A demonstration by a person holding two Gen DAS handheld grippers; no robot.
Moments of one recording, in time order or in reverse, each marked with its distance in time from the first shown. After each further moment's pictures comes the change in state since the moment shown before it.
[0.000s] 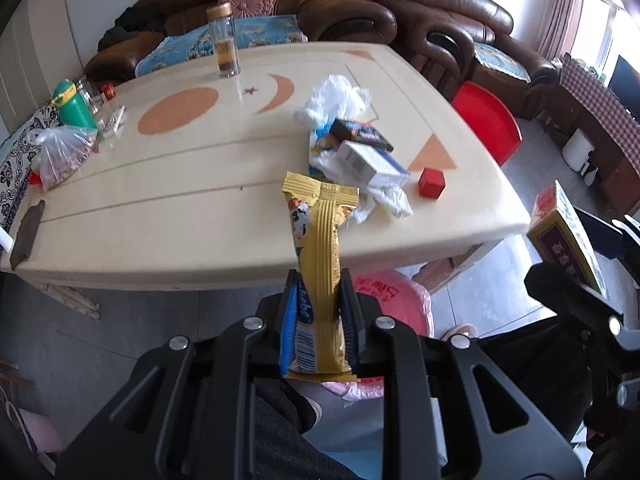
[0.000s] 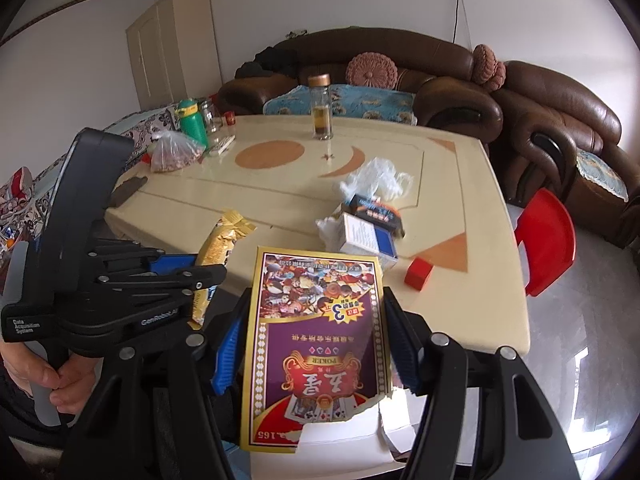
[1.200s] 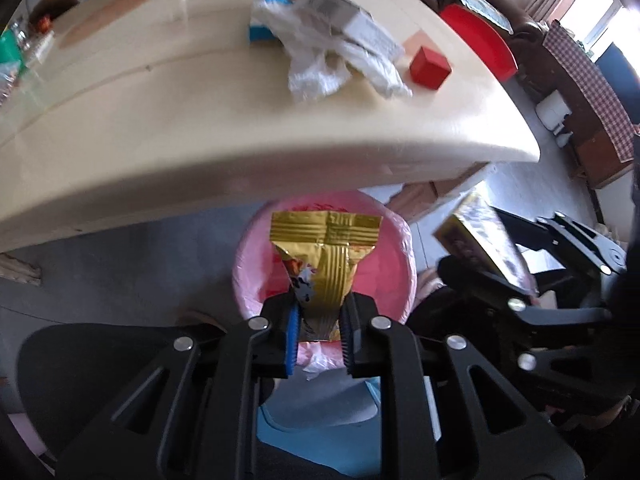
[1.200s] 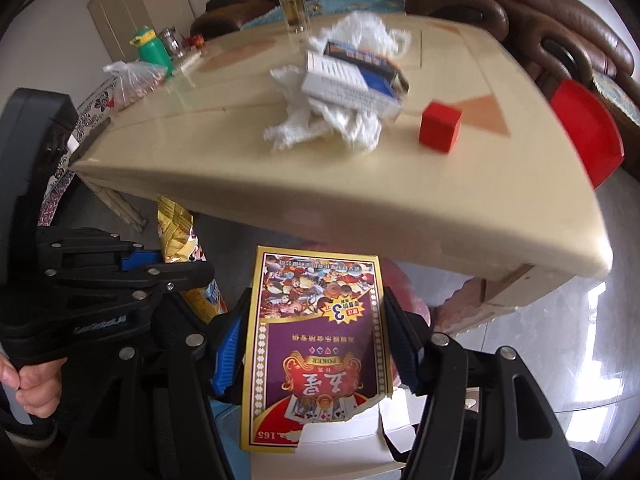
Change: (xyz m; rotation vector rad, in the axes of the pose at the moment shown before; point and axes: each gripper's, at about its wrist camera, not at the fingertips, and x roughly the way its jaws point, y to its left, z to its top) left arm 0.116 -0.015 -0.045 0.001 0.257 -0.195; right arm 0.132 -0.041 -0.083 0.112 0.288 0.035
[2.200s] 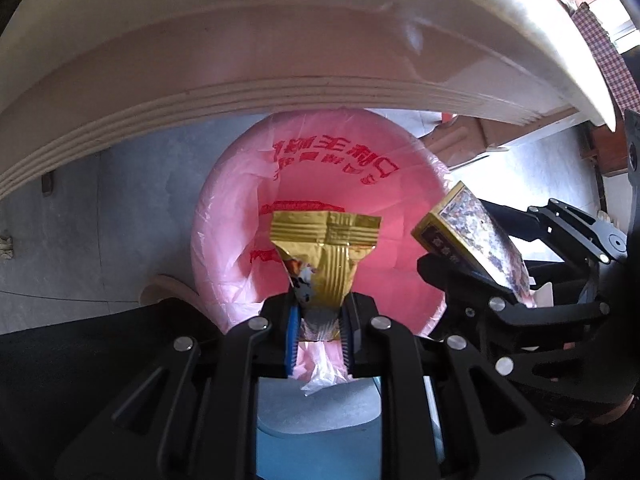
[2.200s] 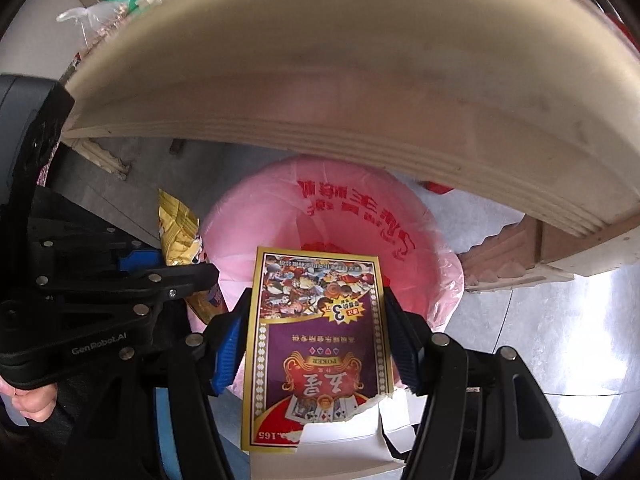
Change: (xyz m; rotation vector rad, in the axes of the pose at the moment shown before) left arm 0.130 0.015 -0.003 -0.046 0.222 -0.020; right arm 0.124 -0.028 -0.021 0.010 0.258 0.035
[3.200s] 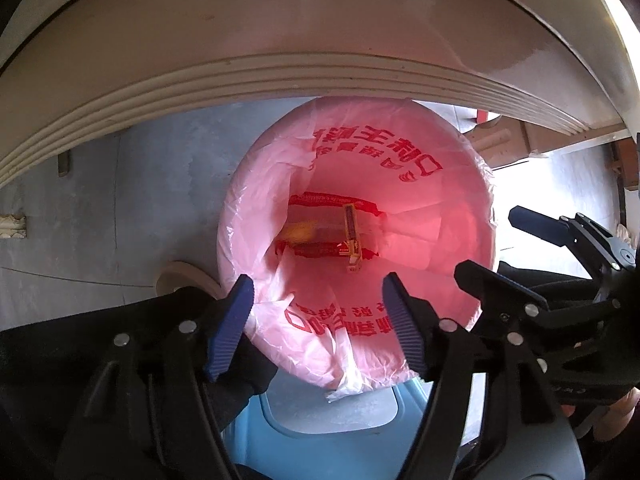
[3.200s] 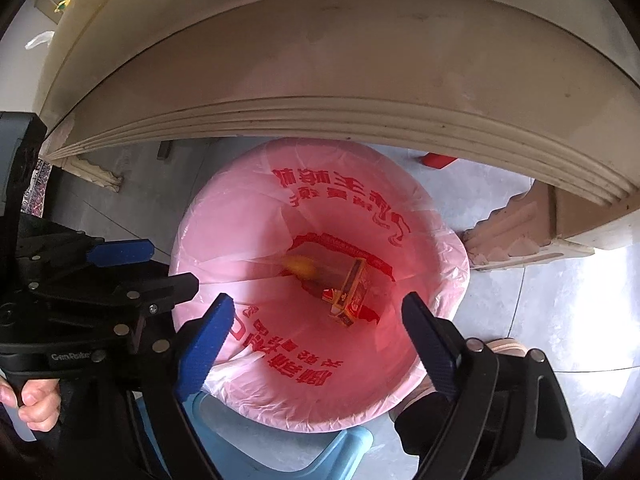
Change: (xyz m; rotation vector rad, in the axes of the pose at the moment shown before) left arm 0.014 0.018 0.005 -0.066 0.049 0.071; right arm 0.025 -0.024 0.001 0.111 0.039 0.036
